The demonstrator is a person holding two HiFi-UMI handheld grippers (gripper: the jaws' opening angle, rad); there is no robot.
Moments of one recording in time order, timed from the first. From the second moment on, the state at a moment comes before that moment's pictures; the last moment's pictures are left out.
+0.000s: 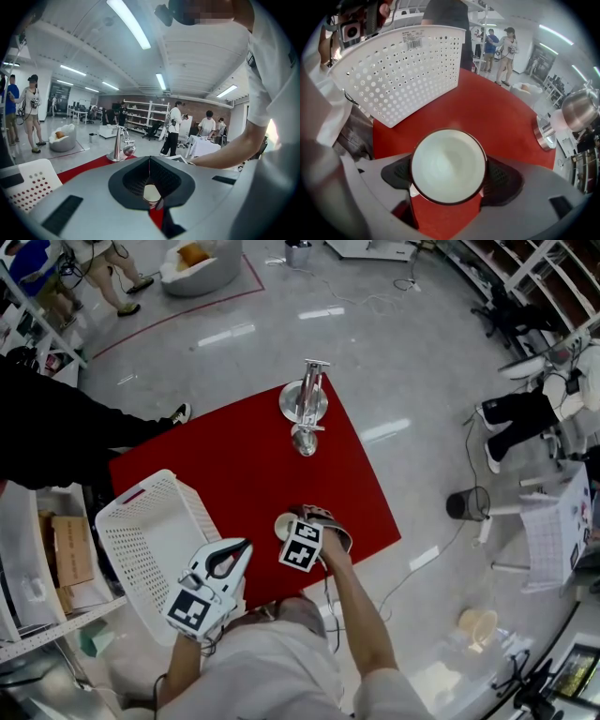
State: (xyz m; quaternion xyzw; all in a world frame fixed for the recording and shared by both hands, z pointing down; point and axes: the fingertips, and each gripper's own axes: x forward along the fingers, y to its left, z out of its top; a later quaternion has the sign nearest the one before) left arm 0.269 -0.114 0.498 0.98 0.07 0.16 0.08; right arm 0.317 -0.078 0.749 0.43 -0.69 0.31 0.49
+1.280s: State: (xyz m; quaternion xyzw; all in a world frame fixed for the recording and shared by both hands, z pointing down) left arm 0.261 -0.106 0.485 0.98 0.08 0.15 0.06; right arm 0.331 -0.065 0.672 0.51 -0.69 0.25 0.44
